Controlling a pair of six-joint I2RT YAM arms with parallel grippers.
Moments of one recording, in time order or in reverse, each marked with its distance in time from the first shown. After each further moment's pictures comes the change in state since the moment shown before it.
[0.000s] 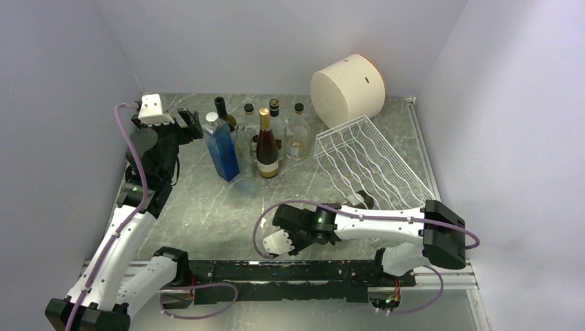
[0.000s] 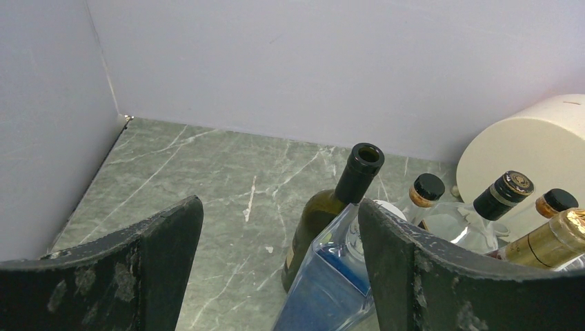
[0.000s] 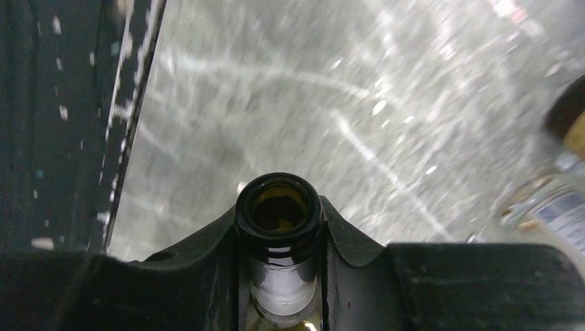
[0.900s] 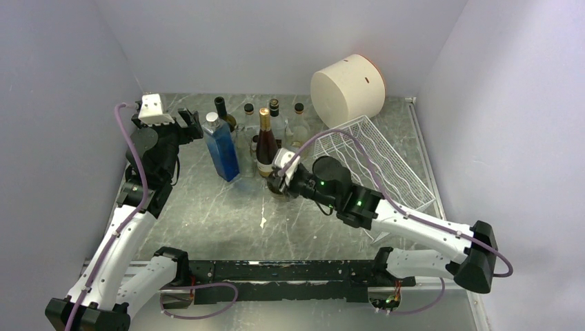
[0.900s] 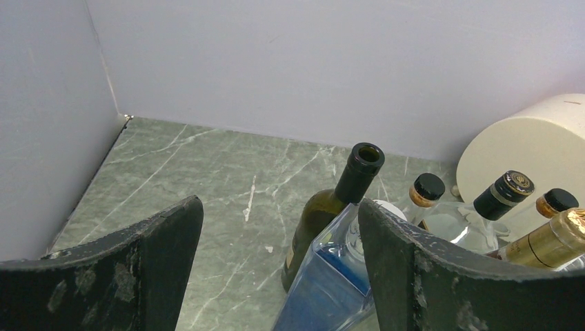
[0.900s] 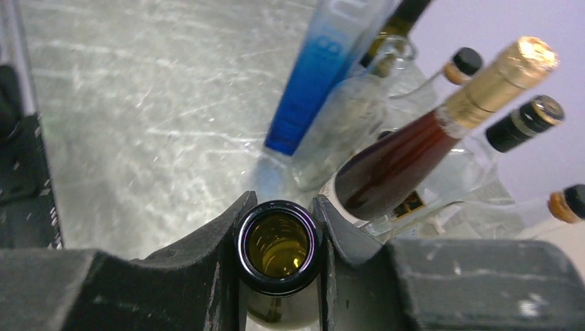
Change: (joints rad) left arm 0.000 0.001 0.000 0.000 0.000 -0.001; right arm -0.192 -0.285 0.043 0.770 -0.080 0.493
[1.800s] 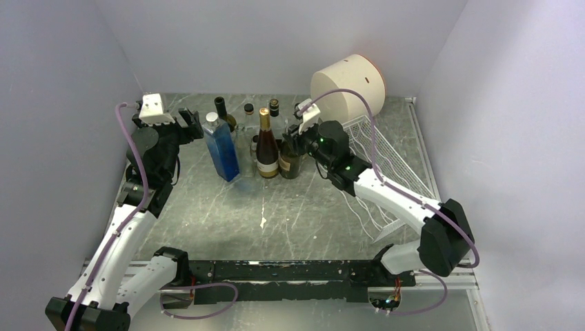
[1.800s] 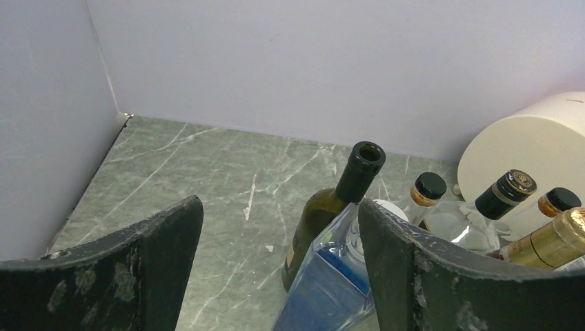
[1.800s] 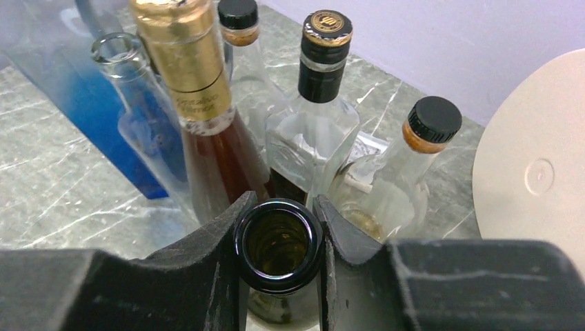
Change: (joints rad) left arm 0.000 0.006 0.000 0.000 0.000 0.000; right arm -0.371 0.264 0.083 0.221 0.044 0.281
